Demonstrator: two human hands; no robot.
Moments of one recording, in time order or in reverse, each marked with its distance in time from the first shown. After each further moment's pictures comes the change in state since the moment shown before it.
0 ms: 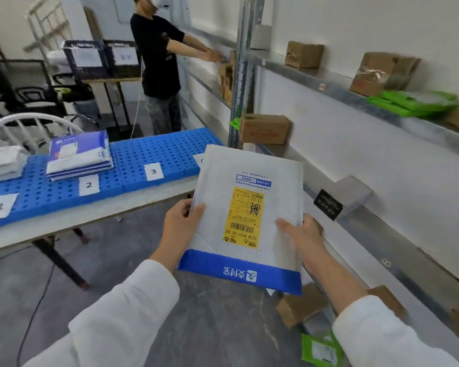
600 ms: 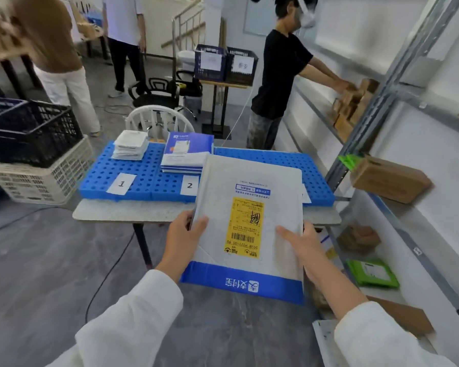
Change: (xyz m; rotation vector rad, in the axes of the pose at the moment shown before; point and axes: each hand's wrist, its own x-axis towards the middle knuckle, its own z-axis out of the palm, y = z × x) left_hand 0.086 -0.072 -0.219 -0.103 0.370 -0.110; right_hand 0.058 -0.061 0.292 -0.145 -0.408 -0.016
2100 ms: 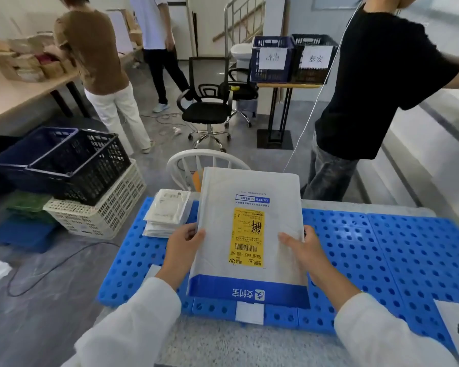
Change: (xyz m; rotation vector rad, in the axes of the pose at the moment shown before) left_hand 0.503 -0.008 -0.091 0.119 0.147 -0.169; right_hand 0.446 -0.138 0.300 -0.038 -0.238 0.070
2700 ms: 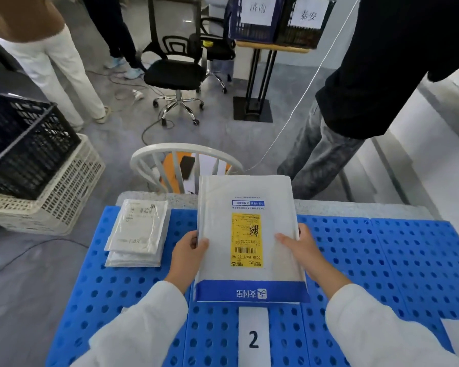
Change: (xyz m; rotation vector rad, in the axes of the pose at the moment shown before) left_hand 0.169 -0.053 0.047 0.051 -0.188 -0.178; right_hand 0.157 -0.005 0.039 -0.186 0.092 0.189
